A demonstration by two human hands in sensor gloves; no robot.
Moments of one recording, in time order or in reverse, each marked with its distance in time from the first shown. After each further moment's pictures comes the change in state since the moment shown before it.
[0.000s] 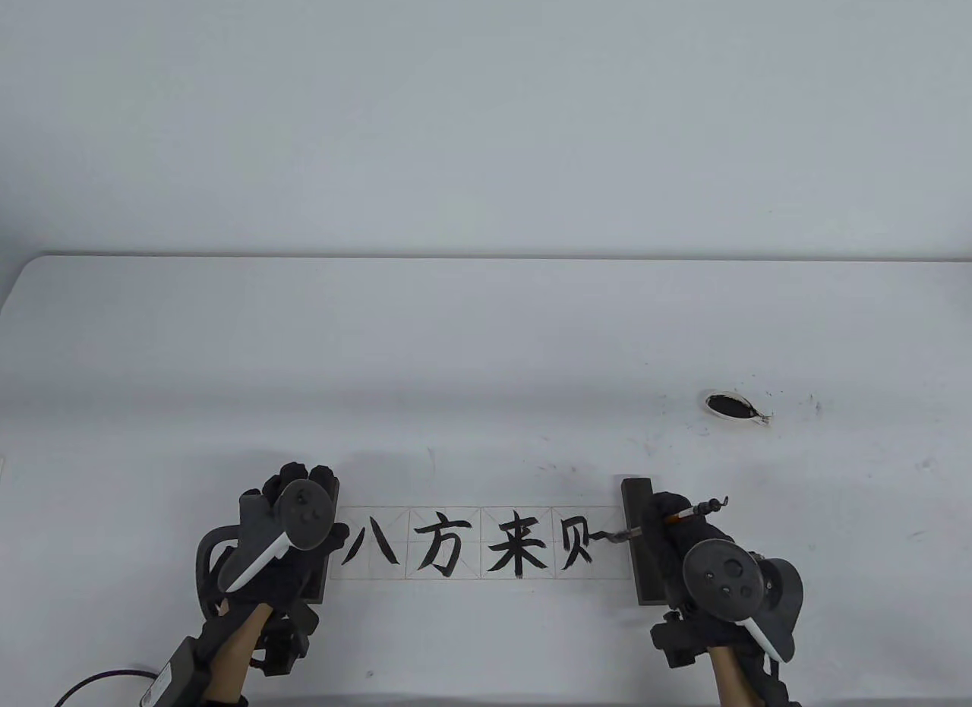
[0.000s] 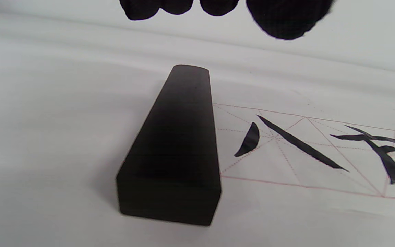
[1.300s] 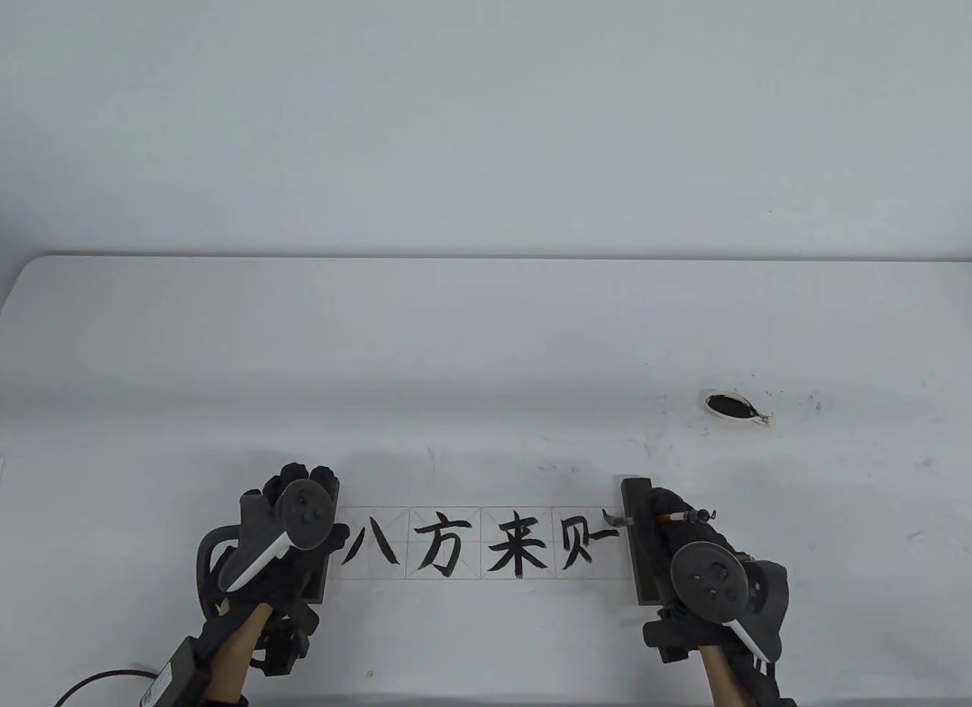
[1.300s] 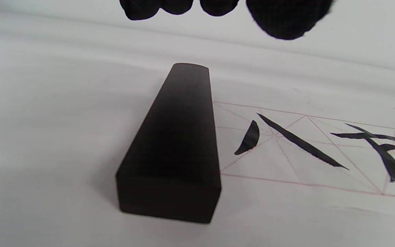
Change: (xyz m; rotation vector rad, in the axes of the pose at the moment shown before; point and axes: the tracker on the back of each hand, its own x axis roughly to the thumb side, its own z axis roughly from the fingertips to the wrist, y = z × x) left_hand 0.001 0.000 0.000 -0.007 0.000 -0.001; right_hand 0.005 0.005 0.000 -0.015 -0.014 0.006
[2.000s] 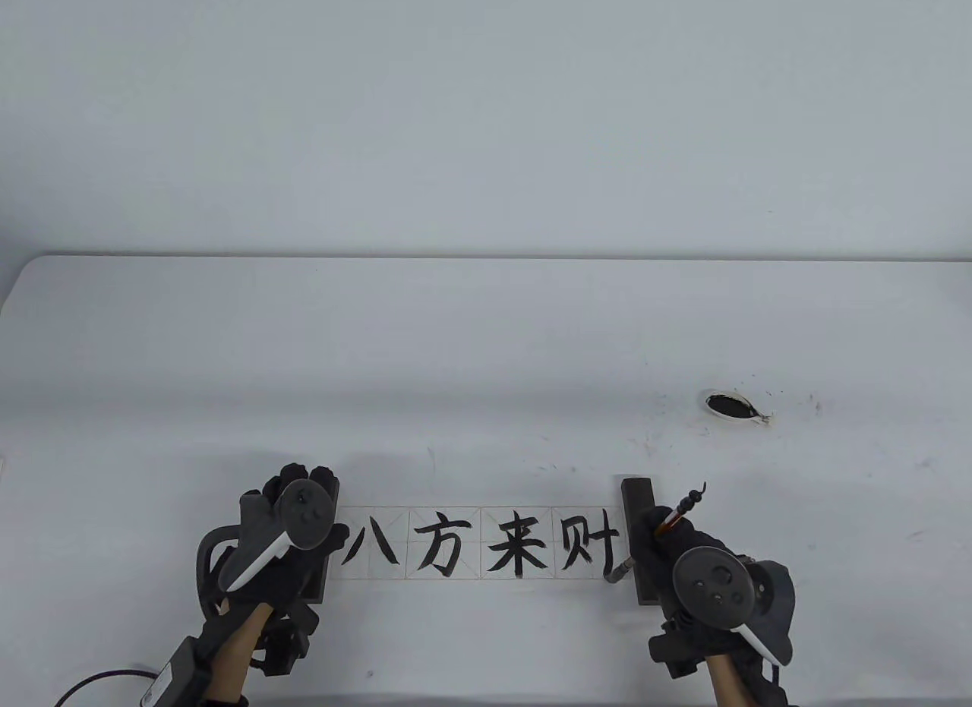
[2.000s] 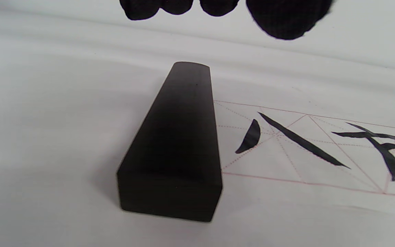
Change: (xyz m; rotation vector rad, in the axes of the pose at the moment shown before) left_hand -0.001 -0.001 -0.001 -0.004 0.003 0.000; right_hand 0.007 -0.007 0.003 0.082 -0.058 -0.015
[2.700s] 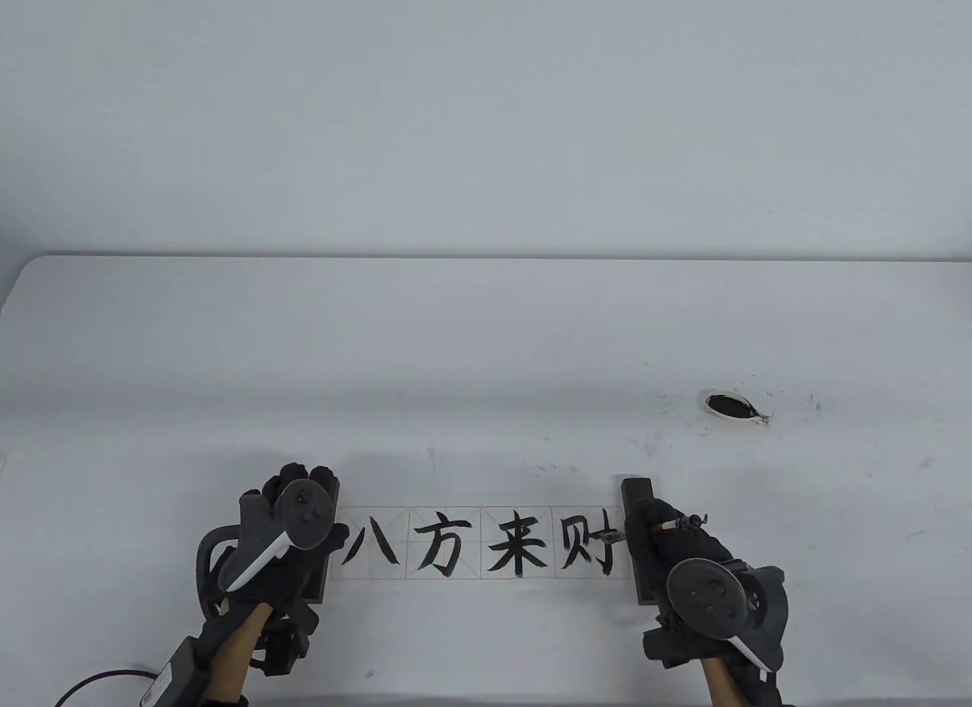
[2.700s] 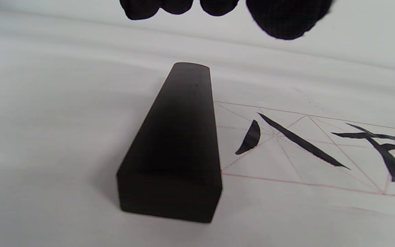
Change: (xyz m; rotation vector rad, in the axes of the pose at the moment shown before) left_hand -0.001 -0.001 -0.001 0.002 0.000 0.000; right_hand 0.003 0.004 0.003 -0.095 -0.040 0.033
